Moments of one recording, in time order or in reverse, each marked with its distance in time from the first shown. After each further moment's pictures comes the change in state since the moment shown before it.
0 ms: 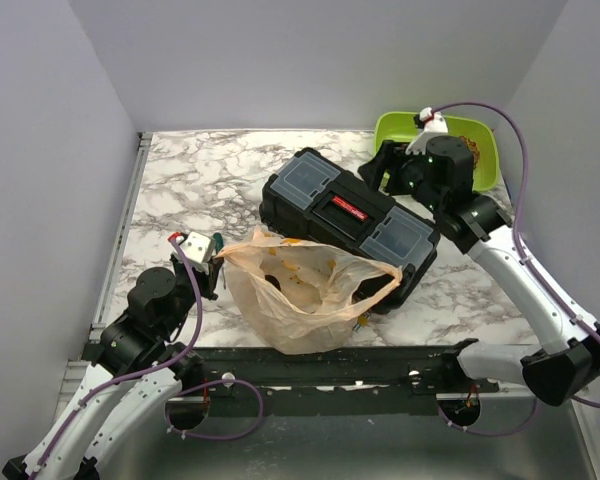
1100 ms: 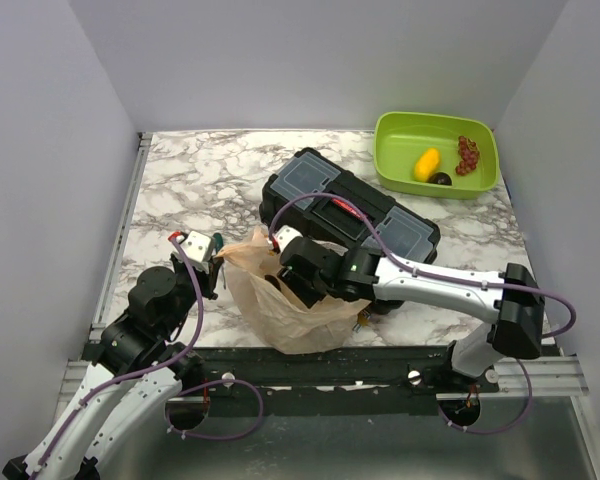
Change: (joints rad) left arm 0.006 0.006 0.000 0.000 -0.004 0.000; right arm 0.742 0.314 0.005 -0.328 0.204 -0.170
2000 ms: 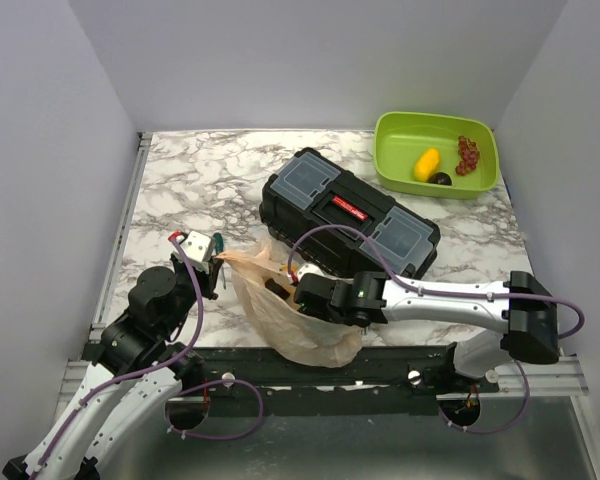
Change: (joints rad) left arm 0.000 0.000 0.000 0.000 0.001 0.000; right arm 0.074 -0.057 -0.203 -0.150 -0.053 0.187
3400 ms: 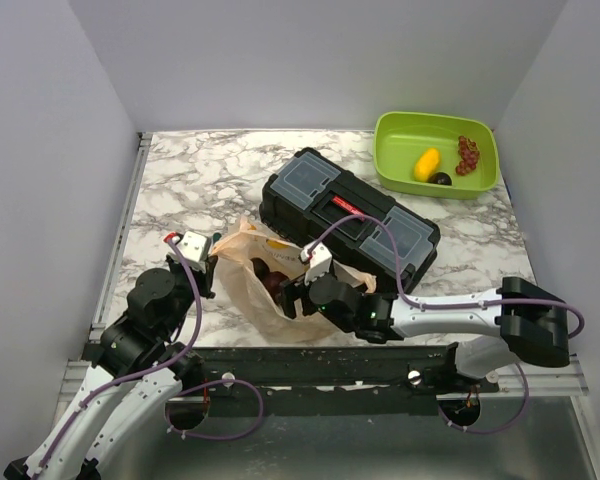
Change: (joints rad) left arm 0.005 -0.018 -0.010 0.000 -0.061 -0.002; right arm 0.019 -0.039 -0.351 1.019 0.317 0.063
